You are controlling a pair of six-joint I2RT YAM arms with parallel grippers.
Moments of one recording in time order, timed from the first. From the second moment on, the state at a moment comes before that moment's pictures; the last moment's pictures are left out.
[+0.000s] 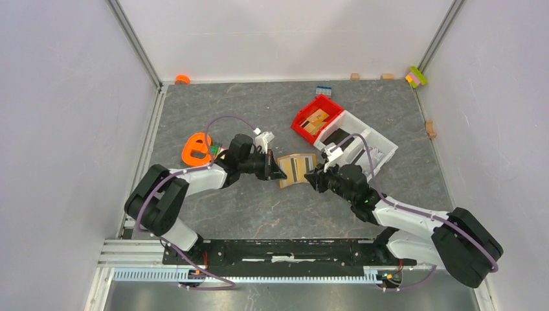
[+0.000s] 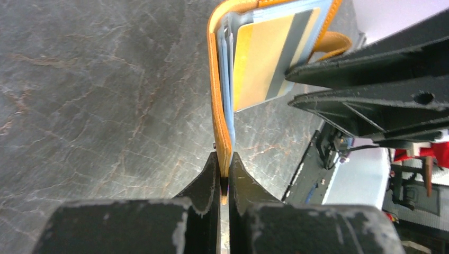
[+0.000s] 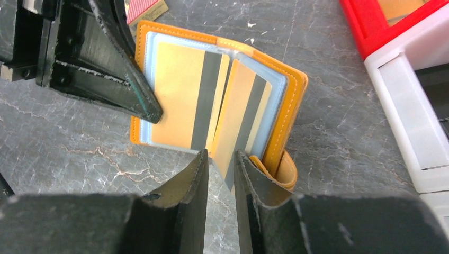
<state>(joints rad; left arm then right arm) -0.57 1.57 0.69 0.26 0.61 -0.51 0.72 1.13 0.31 0.51 -0.03 0.23</state>
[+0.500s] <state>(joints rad) -0.60 1.49 0.64 0.40 0.69 -0.56 0.57 1.12 0.31 0.56 -0.27 0.29</state>
